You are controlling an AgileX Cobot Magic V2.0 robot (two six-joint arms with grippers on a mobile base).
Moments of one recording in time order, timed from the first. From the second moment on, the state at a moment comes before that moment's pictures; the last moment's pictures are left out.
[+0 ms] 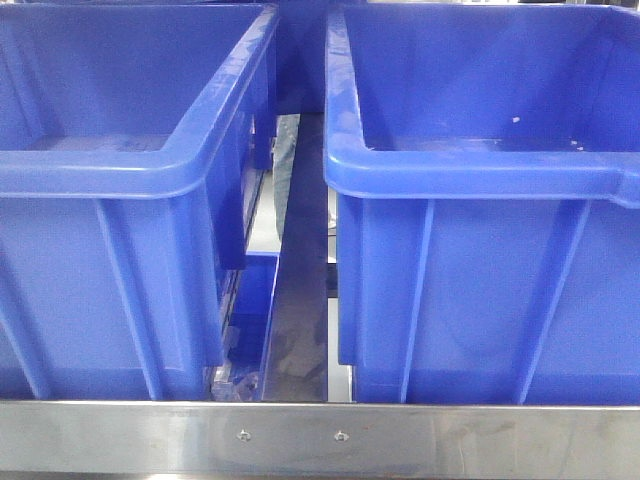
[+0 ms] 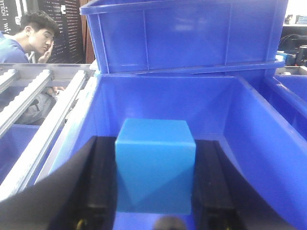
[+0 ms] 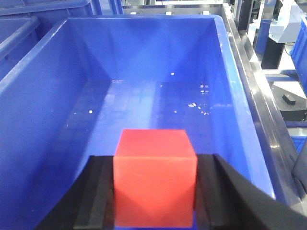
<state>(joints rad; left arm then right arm) -0.12 0.34 -0.43 0.07 0.14 -0.12 0.09 0.30 -0.48 0.04 0.42 0.06</state>
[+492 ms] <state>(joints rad) -0.13 0.41 -0.47 0.01 0.14 -0.12 0.09 0.35 -0.53 0.05 0.43 0.04</state>
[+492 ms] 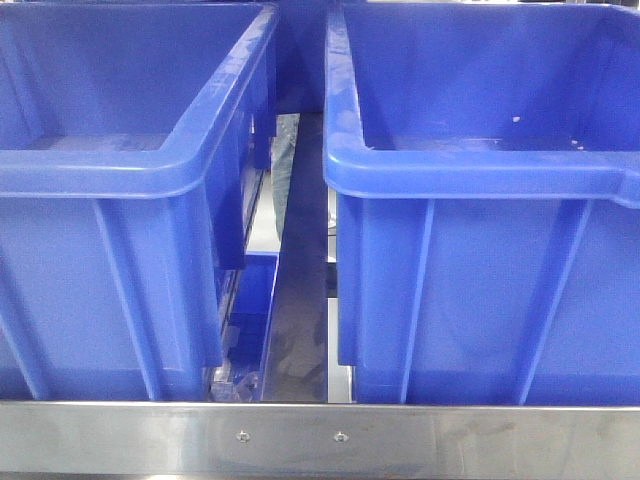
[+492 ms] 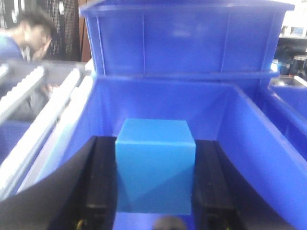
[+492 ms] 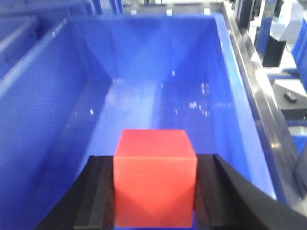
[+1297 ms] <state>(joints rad) -0.43 1.02 -0.57 0.07 -0.05 -0.12 0.28 0.96 -0.65 0.05 0.12 -0.03</state>
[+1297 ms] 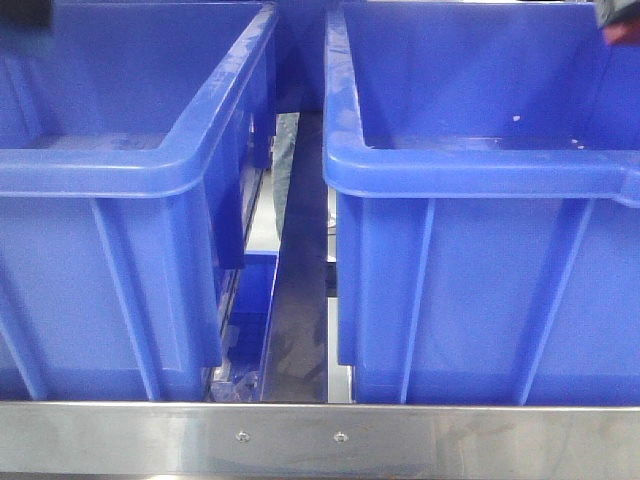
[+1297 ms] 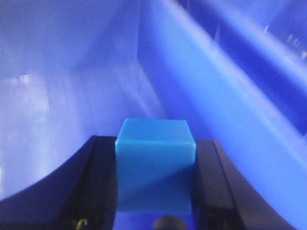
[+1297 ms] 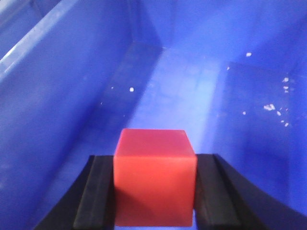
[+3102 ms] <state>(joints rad) -0.37 0.79 -0.57 0.01 0.03 -0.12 0.26 0.72 -0.65 0.13 0.26 -0.04</state>
